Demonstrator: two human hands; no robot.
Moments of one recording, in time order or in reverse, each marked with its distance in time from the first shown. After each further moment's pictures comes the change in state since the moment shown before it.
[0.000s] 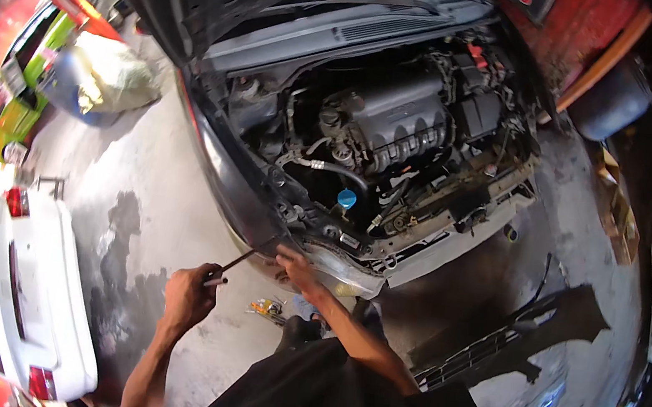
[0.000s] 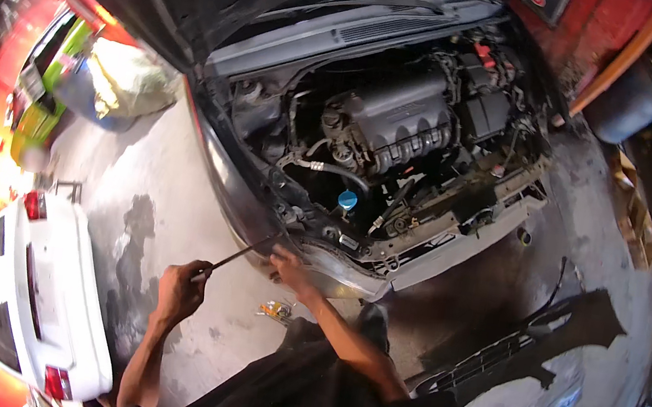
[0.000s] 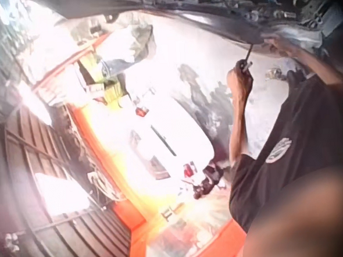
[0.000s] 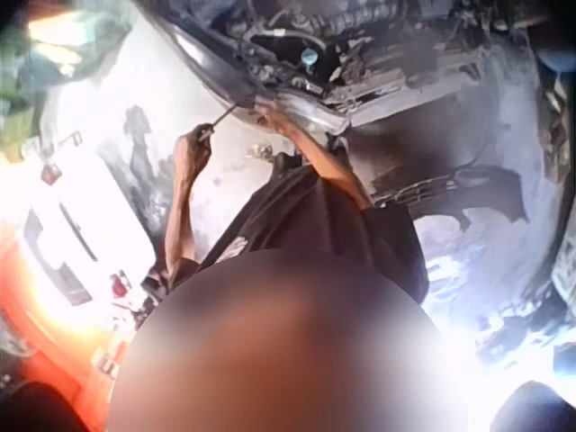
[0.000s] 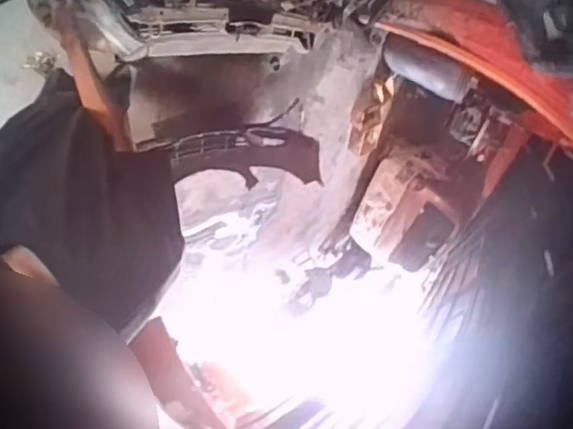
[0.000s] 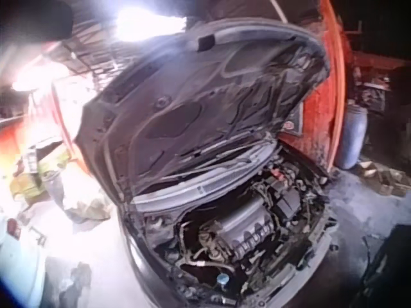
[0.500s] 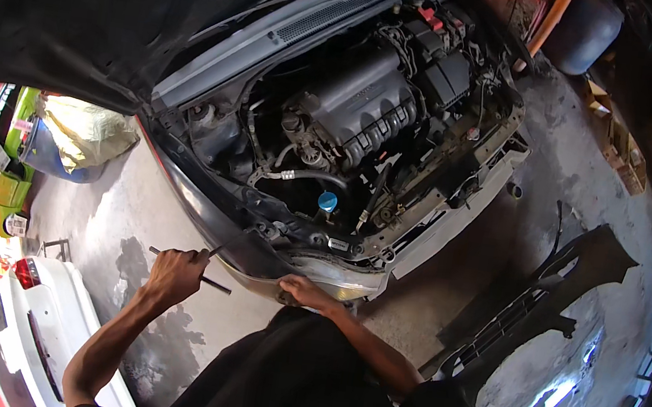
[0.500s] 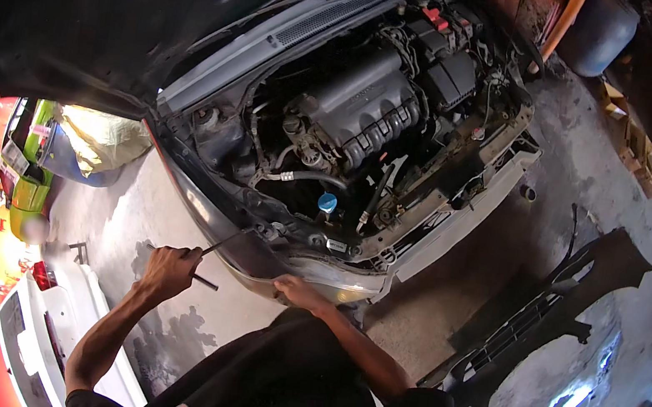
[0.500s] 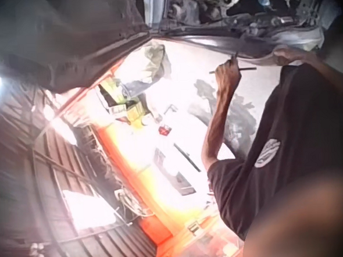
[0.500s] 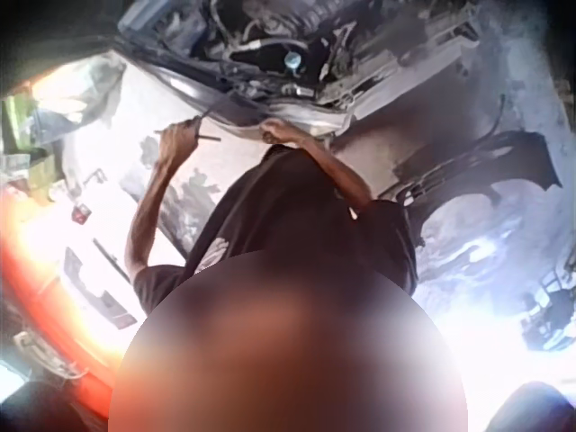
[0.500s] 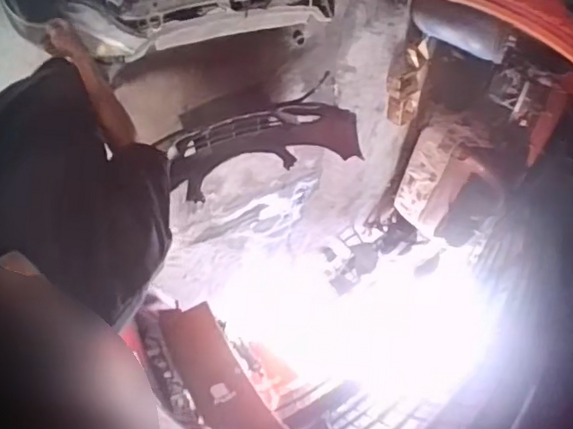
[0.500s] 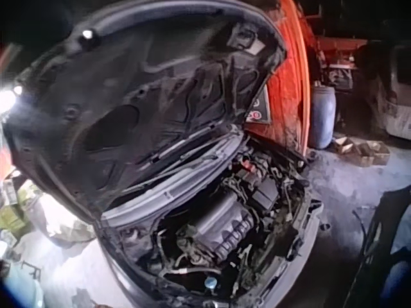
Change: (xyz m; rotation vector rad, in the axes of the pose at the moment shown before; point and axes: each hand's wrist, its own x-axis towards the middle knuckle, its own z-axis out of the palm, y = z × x) left_hand 0.112 0.011 -0.017 0.532 -0.331 0.547; right_hand 0.001 0.031 -0.042 -0.180 -0.114 -0.146
